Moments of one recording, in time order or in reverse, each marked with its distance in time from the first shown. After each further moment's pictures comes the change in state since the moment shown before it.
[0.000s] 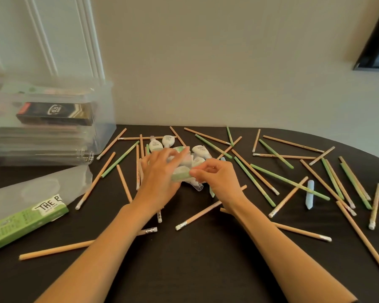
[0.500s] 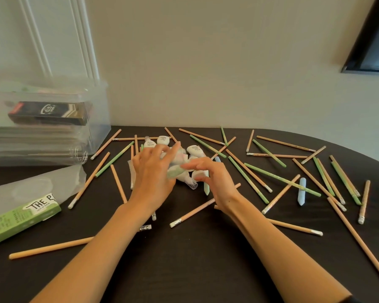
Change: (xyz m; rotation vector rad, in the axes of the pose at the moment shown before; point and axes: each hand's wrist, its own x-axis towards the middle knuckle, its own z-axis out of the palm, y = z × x) left_hand -0.001 0.009 -0.004 0.104 0.026 -0.081; right_hand -0.008 -0.012 -0.003 0.178 -0.099 0.116
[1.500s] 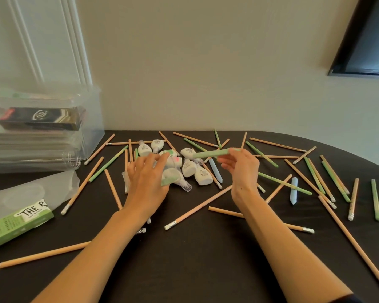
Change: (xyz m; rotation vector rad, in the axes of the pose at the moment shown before) left_hand -0.004 -0.001 0.007 0.022 -0.084 -0.054; right_hand 0.004 -0.006 -0.035 0.260 0.668 -0.043
